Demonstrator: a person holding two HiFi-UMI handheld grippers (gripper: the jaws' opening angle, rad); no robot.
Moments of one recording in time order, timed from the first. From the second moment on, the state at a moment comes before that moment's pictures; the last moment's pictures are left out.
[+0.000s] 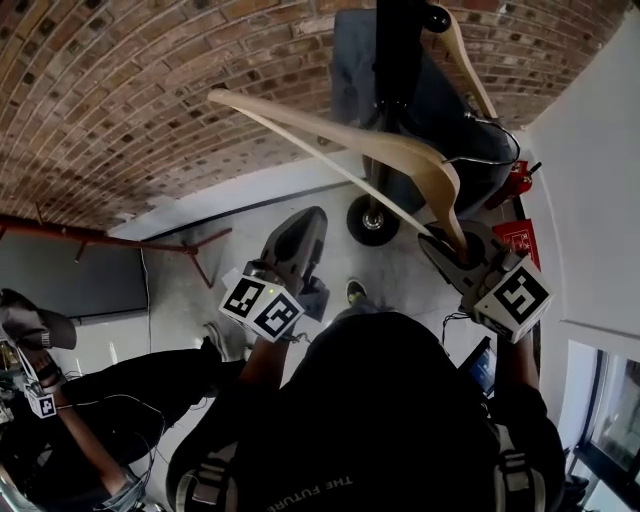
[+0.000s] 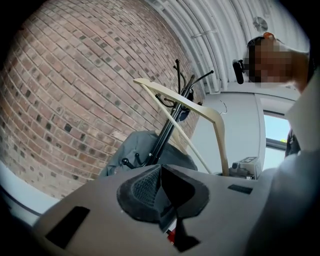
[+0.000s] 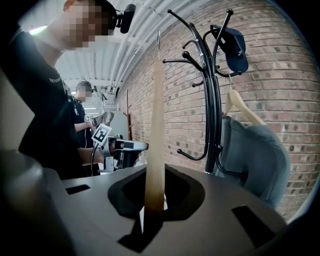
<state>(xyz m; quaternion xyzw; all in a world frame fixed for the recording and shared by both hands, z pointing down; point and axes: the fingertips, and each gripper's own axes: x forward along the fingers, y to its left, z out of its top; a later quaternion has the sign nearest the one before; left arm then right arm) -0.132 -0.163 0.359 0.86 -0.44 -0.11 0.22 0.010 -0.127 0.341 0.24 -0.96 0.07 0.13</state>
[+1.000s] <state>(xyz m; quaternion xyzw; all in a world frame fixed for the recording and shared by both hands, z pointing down) -0.138 -0.223 0.351 0.86 -0.45 -0.12 0.22 0.052 -0.208 0.319 0.26 -0.95 0.08 0.16</state>
